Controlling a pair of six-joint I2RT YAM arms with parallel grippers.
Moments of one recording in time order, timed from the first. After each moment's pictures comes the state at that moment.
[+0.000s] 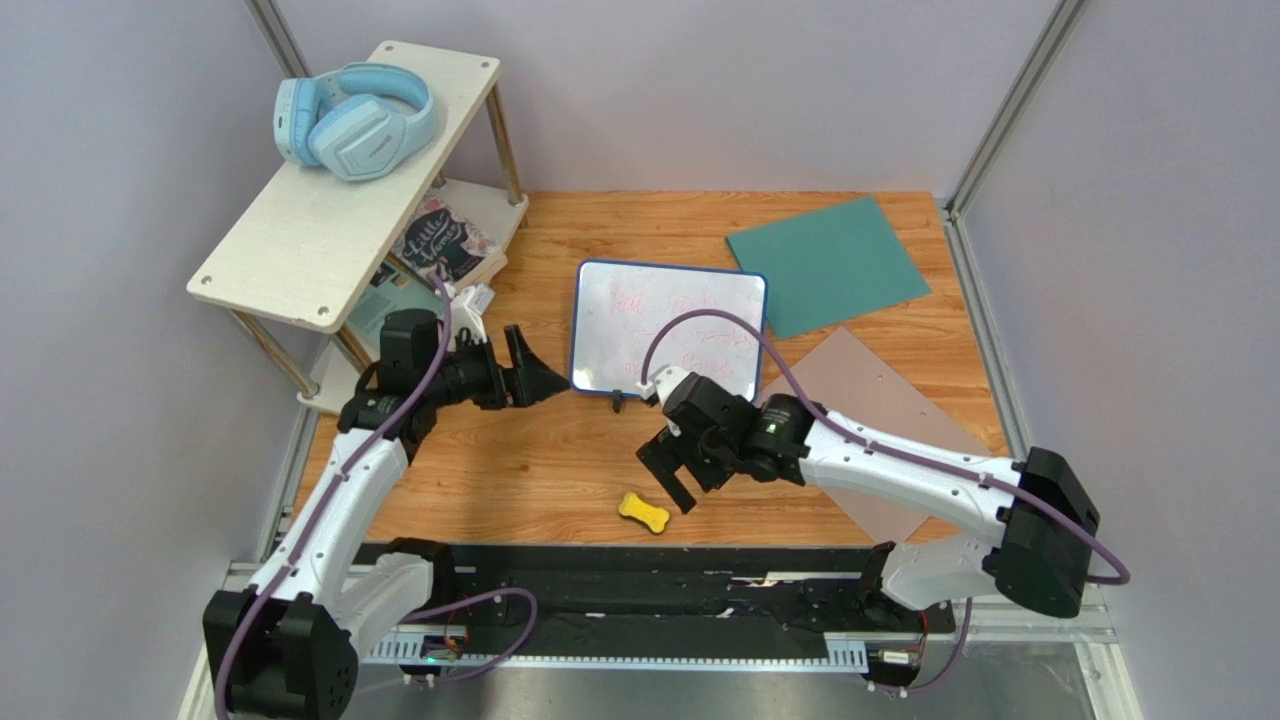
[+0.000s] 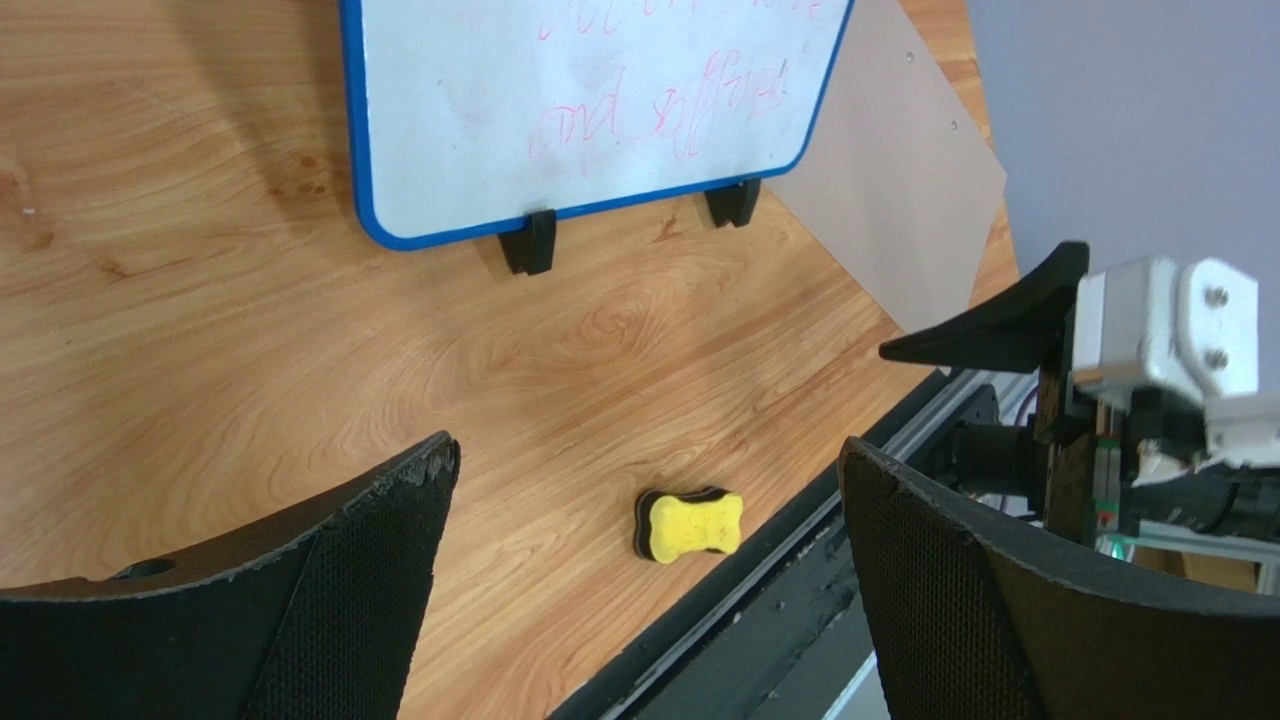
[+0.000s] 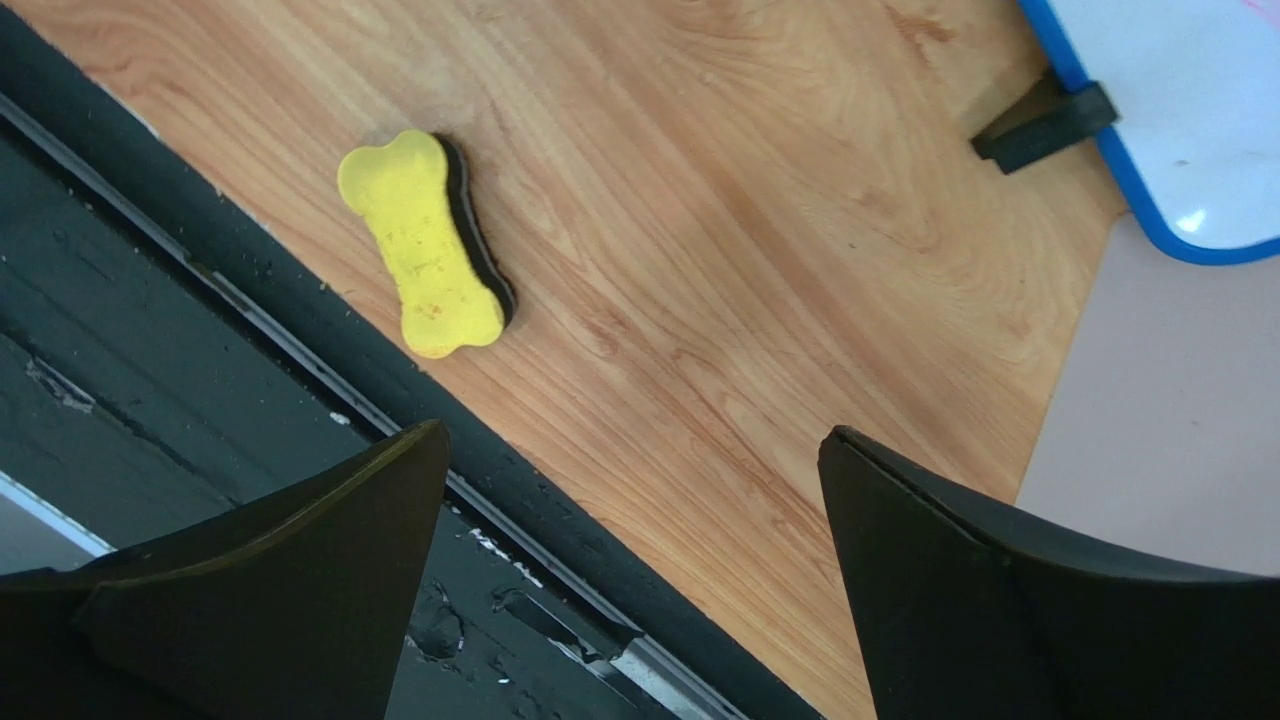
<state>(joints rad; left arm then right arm) -0.13 0.96 0.71 -0.34 0.68 -0.41 1.05 1.32 0.99 -0.70 0.13 0.24</state>
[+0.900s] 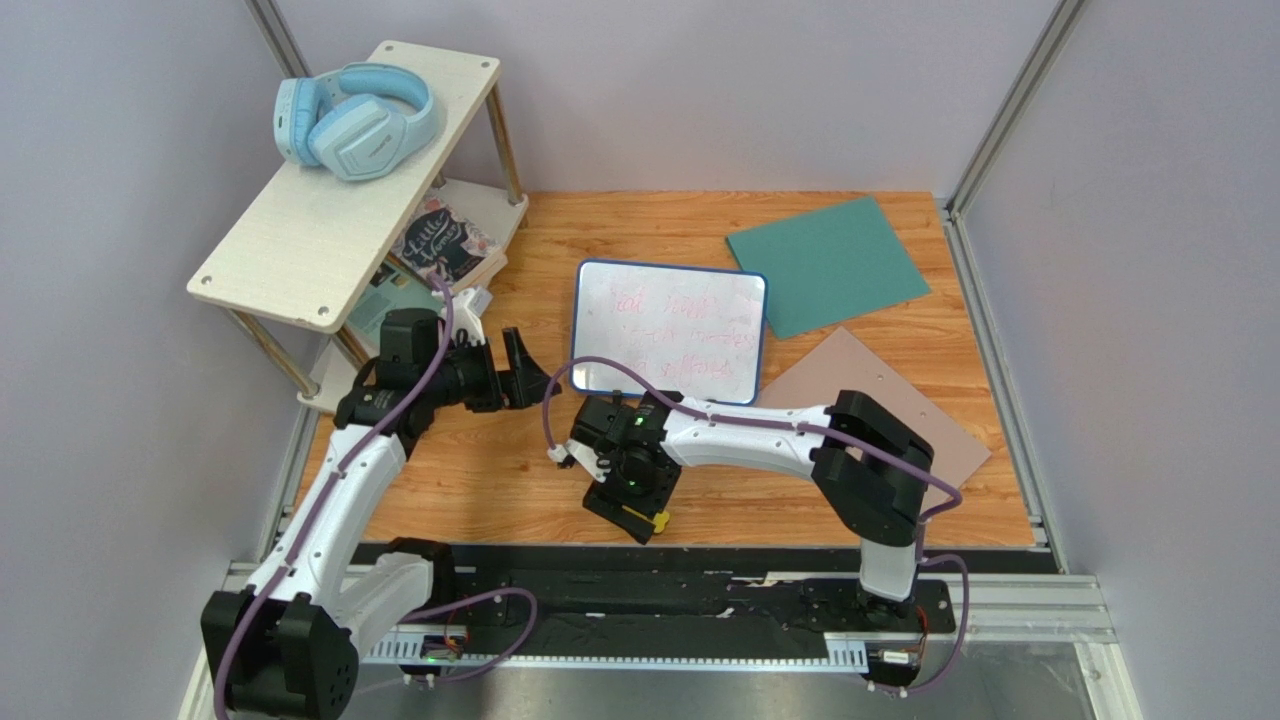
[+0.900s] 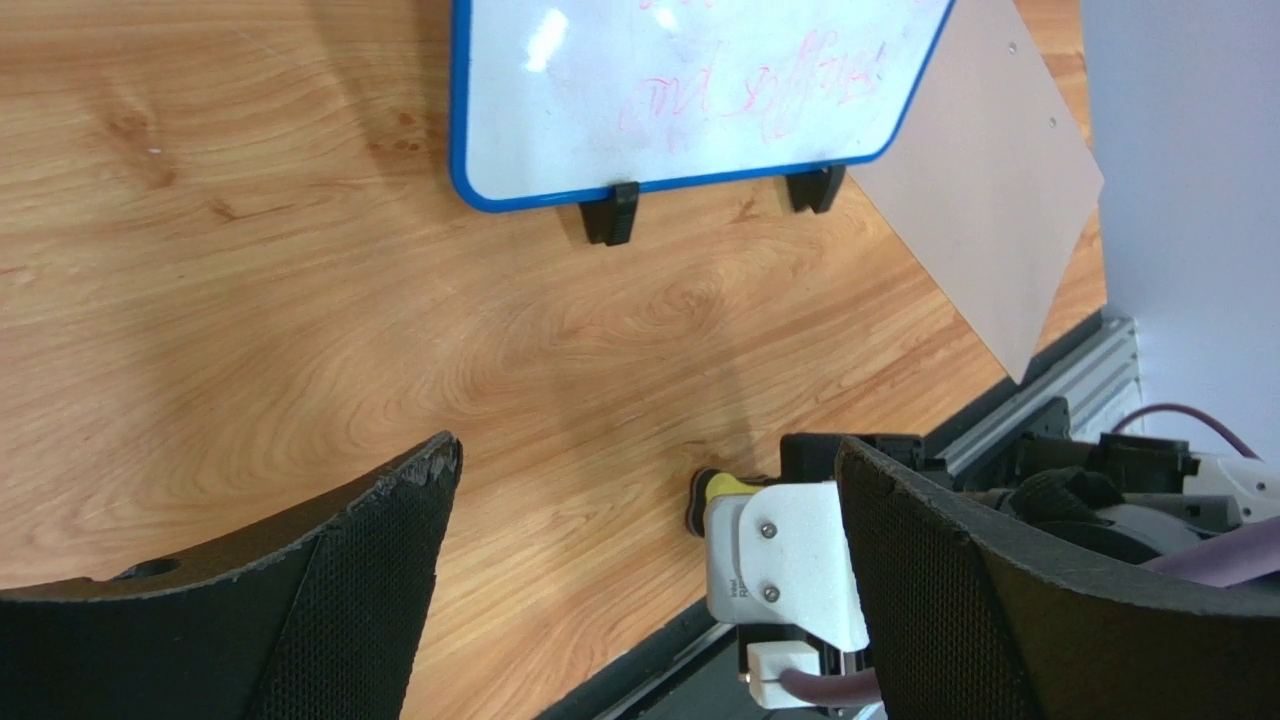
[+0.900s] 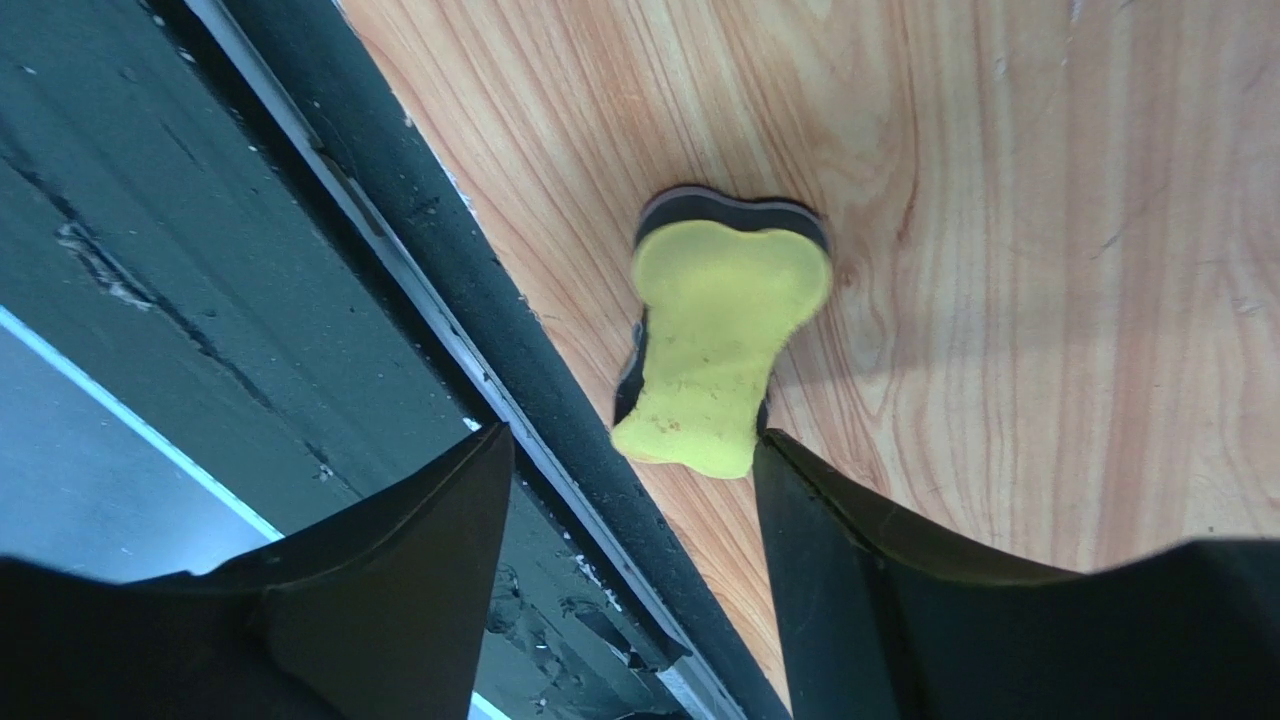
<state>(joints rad) -0.12 0.96 0.75 -0.46 0.59 -0.35 1.15 1.86 1.32 -0.86 -0.17 0.02</state>
